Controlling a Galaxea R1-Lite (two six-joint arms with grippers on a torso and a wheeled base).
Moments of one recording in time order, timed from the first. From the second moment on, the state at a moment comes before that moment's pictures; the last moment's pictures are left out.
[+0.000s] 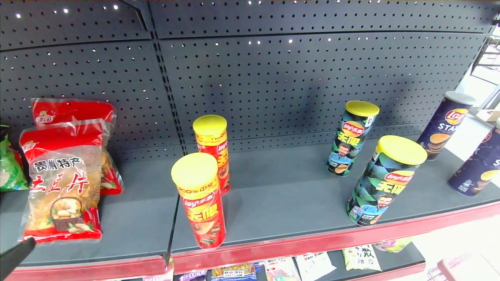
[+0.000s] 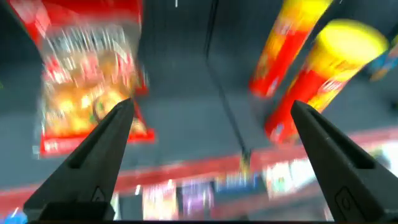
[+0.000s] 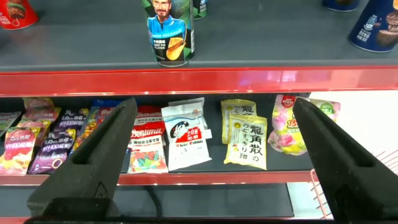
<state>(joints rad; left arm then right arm) -0.05 0.61 -0.55 0.24 -0.11 -0.10 0.11 0.10 0.00 0.00 0.01 0.00</state>
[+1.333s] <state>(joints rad) -0.33 1.50 -0.69 0.09 -0.02 -0.10 0.11 0.10 0.00 0.00 0.01 0.00</state>
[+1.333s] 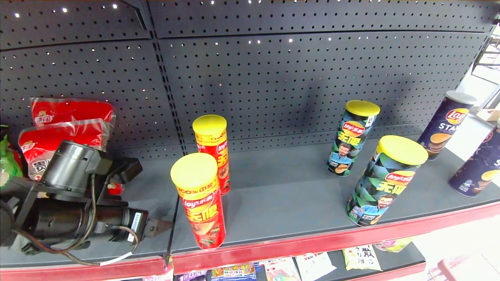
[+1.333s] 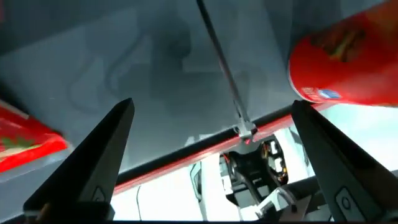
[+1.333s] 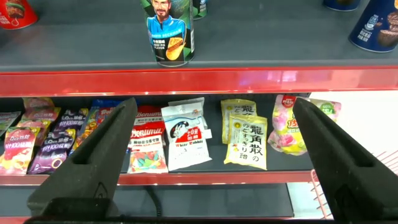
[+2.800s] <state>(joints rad) -0.41 1.68 -0.75 0.00 0.00 -0.10 0.11 0.10 0.00 0.00 0.01 0.00</state>
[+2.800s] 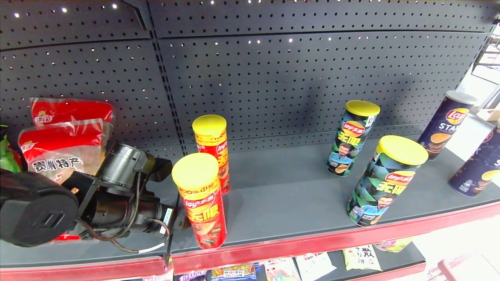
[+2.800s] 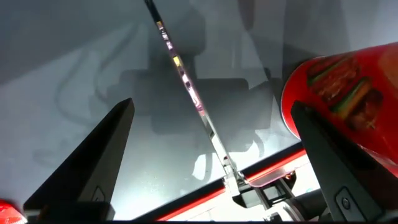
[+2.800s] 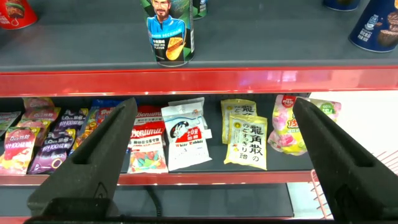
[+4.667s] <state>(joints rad) -0.24 1.05 -0.64 0.21 0.08 0.01 0.11 0.10 0.00 0.00 0.01 0.00</state>
